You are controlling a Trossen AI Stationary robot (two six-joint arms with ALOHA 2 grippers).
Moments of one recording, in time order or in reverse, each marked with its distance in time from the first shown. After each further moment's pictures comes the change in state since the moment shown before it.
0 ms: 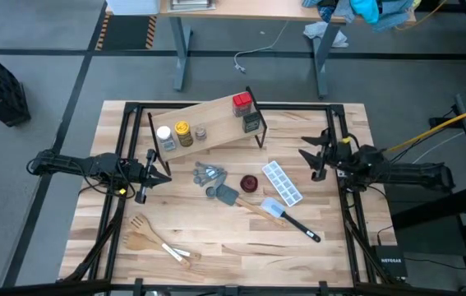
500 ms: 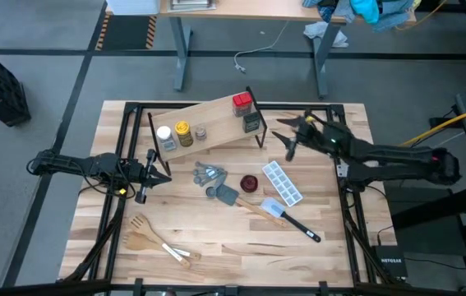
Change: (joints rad) left arm 0.000 0.000 0.000 0.000 0.000 0.000; right arm -0.217 0.618 0.413 -0.217 -0.023 -0.141
